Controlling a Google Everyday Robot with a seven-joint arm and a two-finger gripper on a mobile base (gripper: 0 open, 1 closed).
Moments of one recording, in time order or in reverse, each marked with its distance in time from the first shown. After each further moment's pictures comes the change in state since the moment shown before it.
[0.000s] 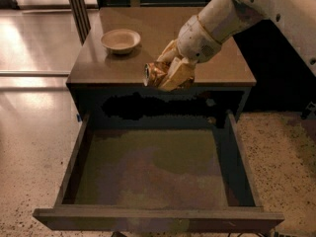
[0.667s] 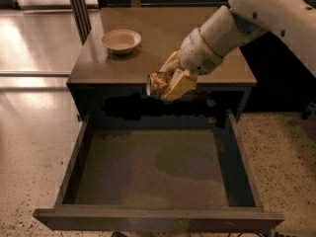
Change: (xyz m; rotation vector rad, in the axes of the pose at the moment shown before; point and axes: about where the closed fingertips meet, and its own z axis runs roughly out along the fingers) arm 0.014 0.016 0.012 0.035 0.027 0.019
